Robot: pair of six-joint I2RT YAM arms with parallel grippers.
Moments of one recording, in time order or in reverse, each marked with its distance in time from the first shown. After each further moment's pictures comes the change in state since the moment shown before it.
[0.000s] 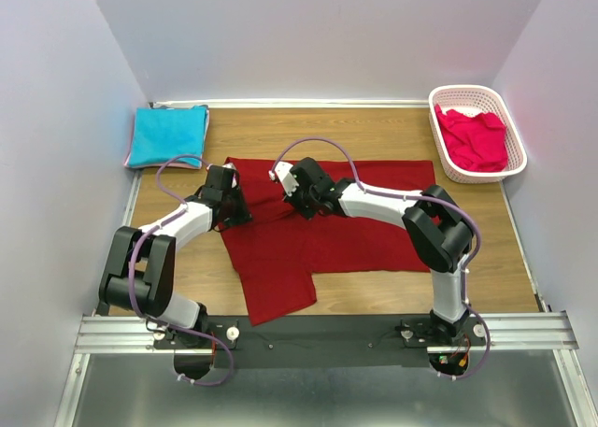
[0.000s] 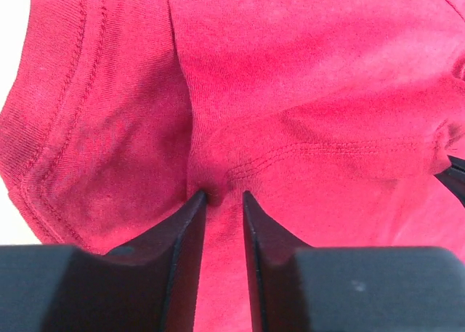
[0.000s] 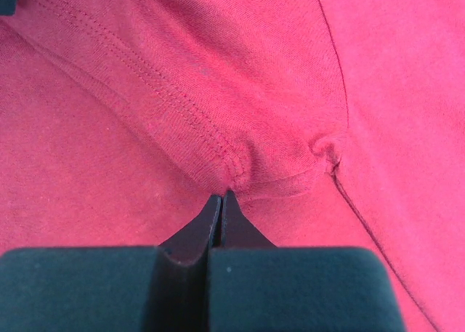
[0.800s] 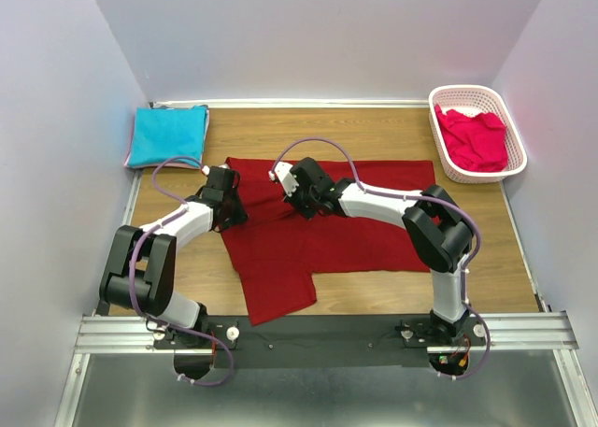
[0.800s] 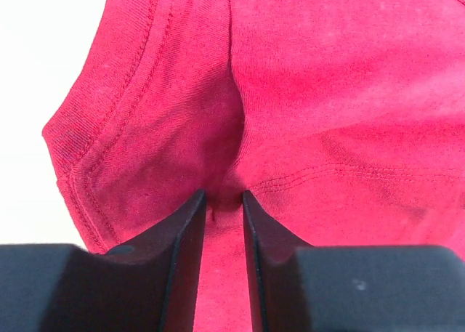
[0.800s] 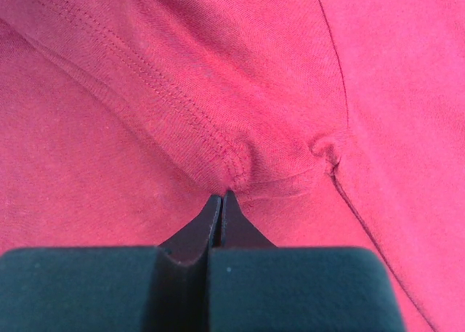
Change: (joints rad) left arm -0.006 0.007 0.000 -0.017 -0.121 -0.046; right arm 0.000 0.000 0.000 0.000 0.000 -0.009
